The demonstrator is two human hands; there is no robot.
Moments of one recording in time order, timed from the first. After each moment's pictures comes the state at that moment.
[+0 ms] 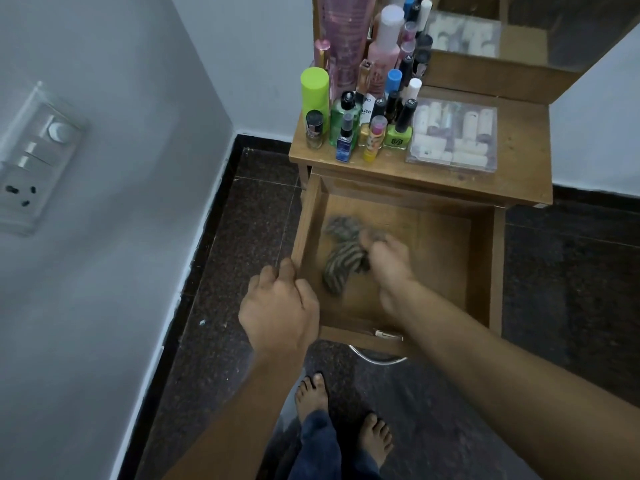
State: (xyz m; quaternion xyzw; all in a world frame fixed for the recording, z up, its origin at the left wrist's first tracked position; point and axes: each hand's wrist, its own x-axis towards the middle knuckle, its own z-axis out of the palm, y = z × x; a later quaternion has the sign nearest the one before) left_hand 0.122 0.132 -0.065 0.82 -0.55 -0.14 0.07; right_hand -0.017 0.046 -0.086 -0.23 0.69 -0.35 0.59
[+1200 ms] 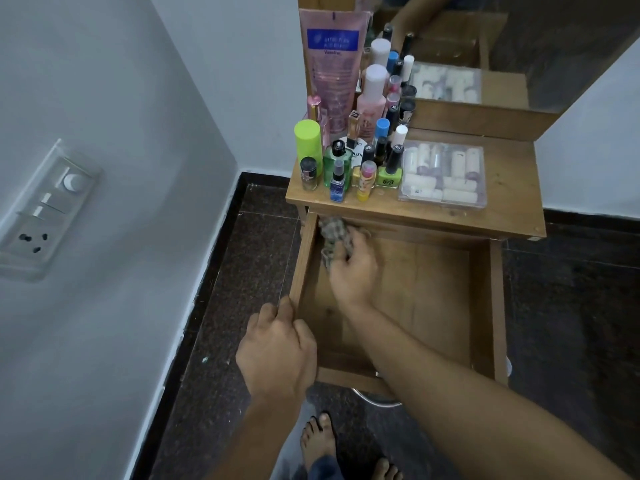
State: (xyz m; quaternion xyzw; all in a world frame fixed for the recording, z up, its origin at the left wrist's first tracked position) left_hand 0.121 0.131 -0.061 0.82 -0.55 -0.15 0.07; right_hand 0.028 0.015 -0.113 -0.46 0.70 -0.39 0.37
